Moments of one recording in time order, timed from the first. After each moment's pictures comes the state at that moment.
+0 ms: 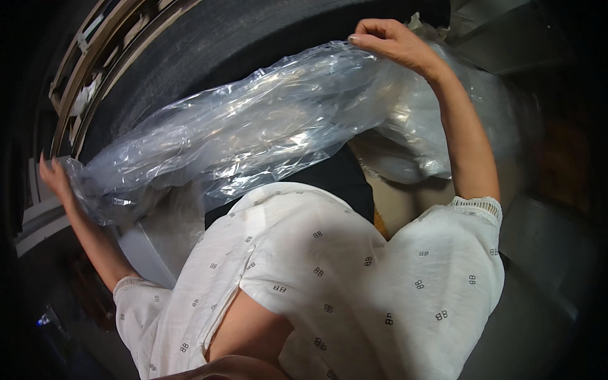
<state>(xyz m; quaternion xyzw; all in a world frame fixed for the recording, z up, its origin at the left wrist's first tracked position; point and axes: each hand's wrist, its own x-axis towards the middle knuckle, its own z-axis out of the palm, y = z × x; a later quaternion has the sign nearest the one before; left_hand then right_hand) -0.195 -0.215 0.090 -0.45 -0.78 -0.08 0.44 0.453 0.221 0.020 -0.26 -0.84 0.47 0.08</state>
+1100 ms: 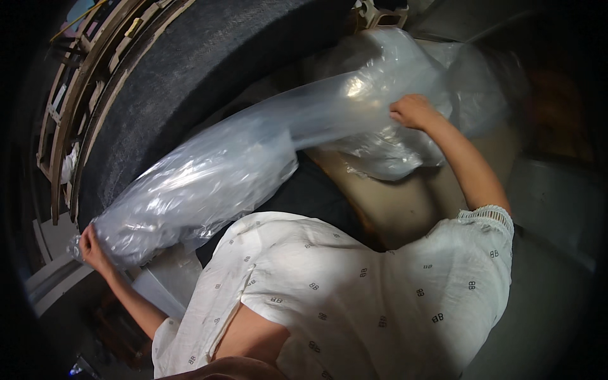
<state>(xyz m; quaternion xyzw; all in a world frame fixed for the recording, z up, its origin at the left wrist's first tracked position) -0.039 -0.217 0.036 -0.35 -0.86 -0.35 0.10 0.633 0.230 -0.100 -0.34 -0.92 0.12 -0.18</state>
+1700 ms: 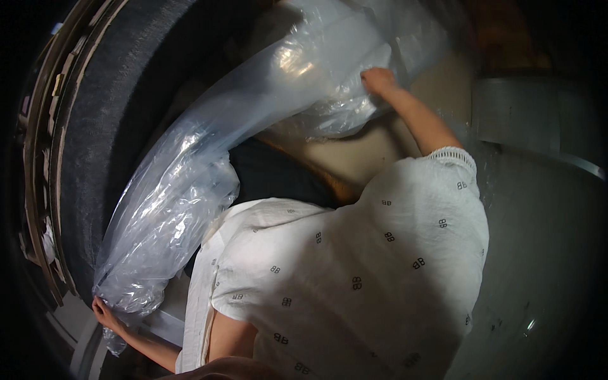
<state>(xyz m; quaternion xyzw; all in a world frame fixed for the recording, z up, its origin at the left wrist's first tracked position) -0.131 -0.296 0.012 -0.31 -0.92 -0.25 -0.03 0.730 0.185 -0.168 -0.60 -0.75 0.07 -0.27</state>
